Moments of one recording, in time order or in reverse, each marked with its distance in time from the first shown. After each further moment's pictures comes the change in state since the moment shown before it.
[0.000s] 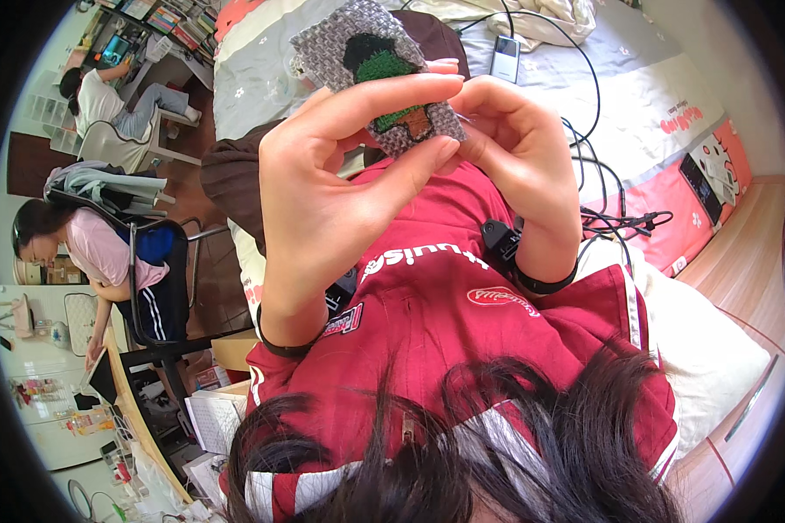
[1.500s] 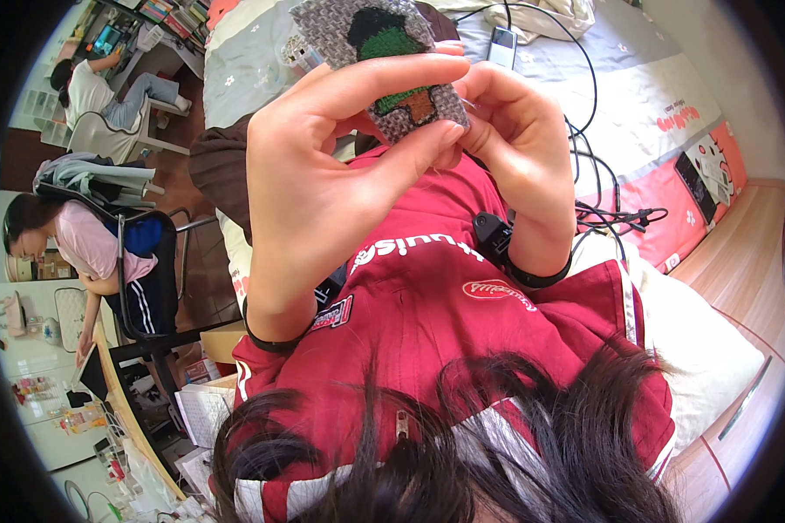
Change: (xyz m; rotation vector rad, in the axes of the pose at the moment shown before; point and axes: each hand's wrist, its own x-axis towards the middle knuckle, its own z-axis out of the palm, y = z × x) left_hand 0.001 0.001 -0.001 0.062 -0.018 0.002; right_hand -0.001 0.002 0.004 0.015 0.049 -0.024
